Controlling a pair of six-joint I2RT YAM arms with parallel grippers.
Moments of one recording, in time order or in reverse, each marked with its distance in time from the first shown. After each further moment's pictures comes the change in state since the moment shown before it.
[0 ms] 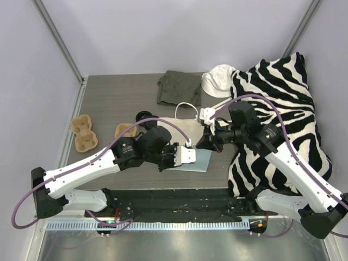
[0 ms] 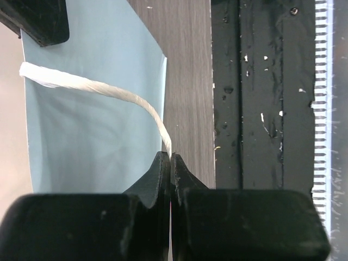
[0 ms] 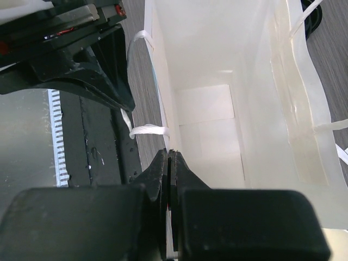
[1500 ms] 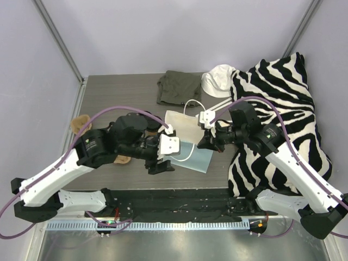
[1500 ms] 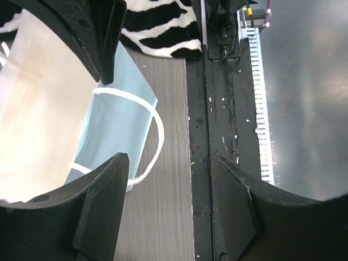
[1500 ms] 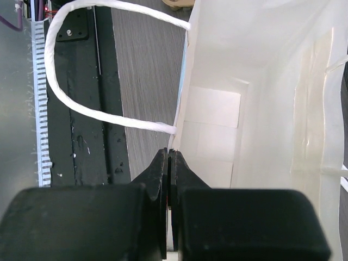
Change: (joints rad) left arm 0.002 -0.074 0.327 -0.235 0.109 -0.088; right arm 0.000 -0.001 0.007 -0.034 0.000 -0.111
